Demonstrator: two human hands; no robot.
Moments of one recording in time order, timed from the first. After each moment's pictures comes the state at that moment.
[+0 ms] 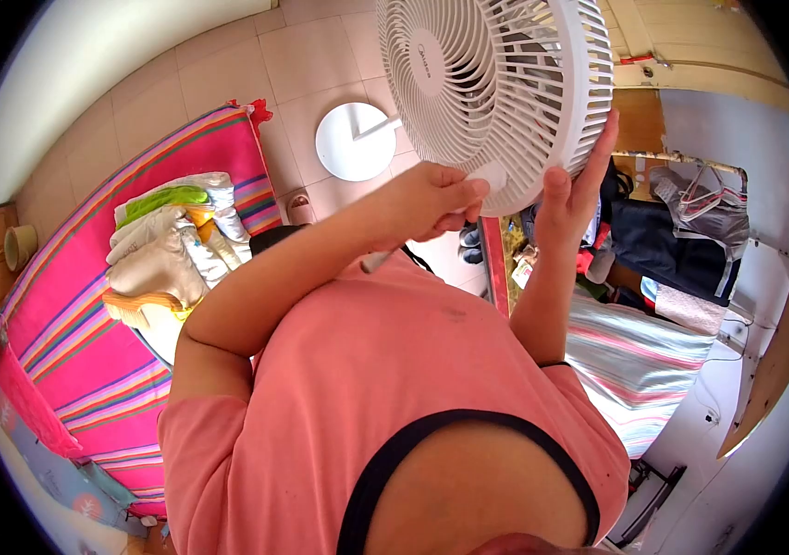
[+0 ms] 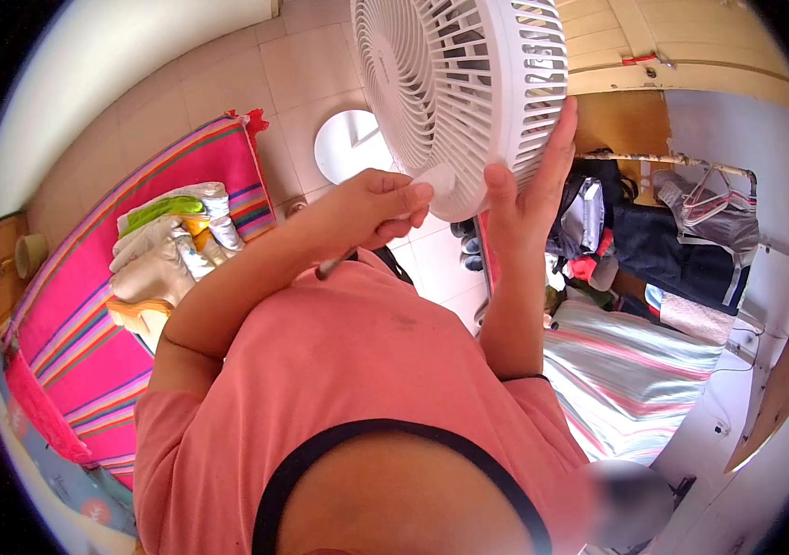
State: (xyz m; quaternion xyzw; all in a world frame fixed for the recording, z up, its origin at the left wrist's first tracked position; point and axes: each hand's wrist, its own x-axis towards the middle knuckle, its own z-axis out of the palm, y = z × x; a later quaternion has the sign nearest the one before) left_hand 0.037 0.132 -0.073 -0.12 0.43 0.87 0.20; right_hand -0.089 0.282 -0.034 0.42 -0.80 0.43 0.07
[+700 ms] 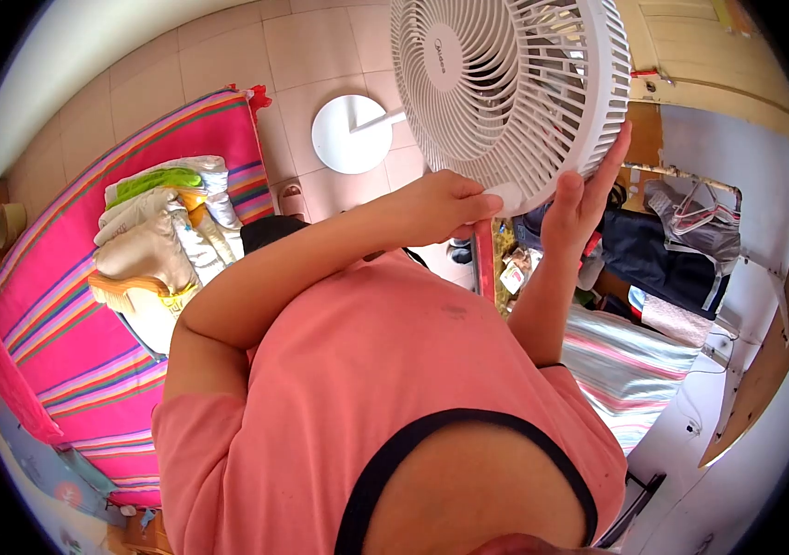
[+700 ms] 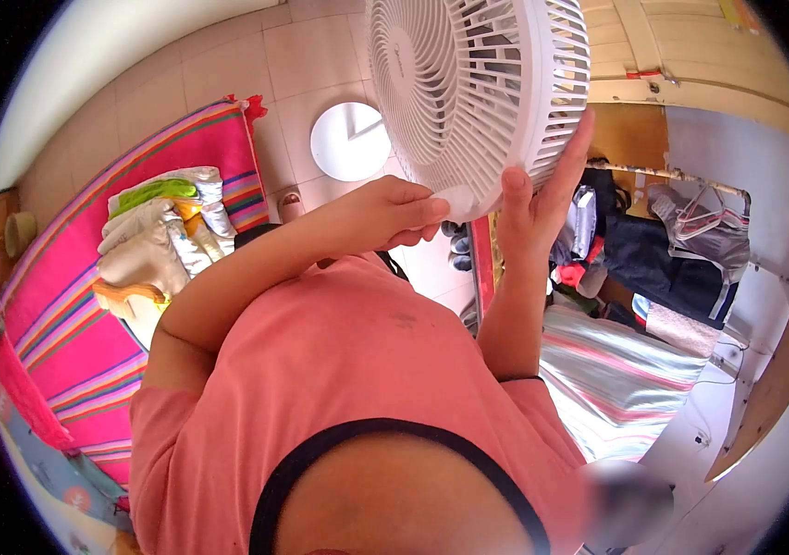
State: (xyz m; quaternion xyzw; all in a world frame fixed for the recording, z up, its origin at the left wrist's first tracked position) left_hand 0.036 0.140 -0.079 -0.08 0.50 0.84 0.20; right_hand -0.090 0.281 -0.033 0.42 -0.79 0.44 0.07
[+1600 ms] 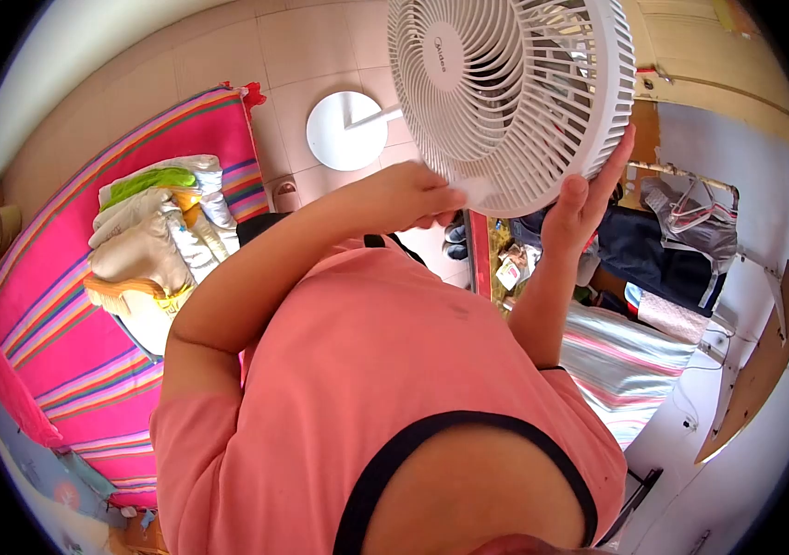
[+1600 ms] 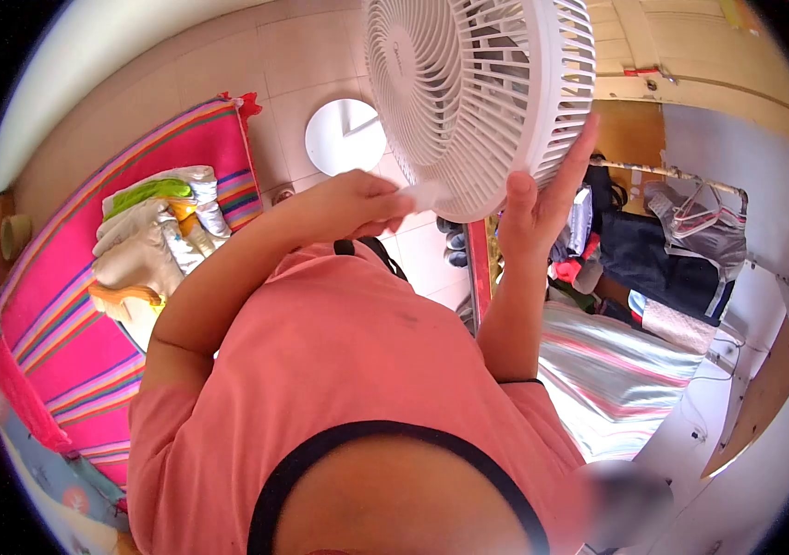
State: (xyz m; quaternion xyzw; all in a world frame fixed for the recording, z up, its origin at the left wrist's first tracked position) left_hand 0.043 0.121 -0.113 -0.08 0.57 0.78 0.23; right_hand -0.090 0.276 -0.033 0.41 -0.80 0.43 0.09
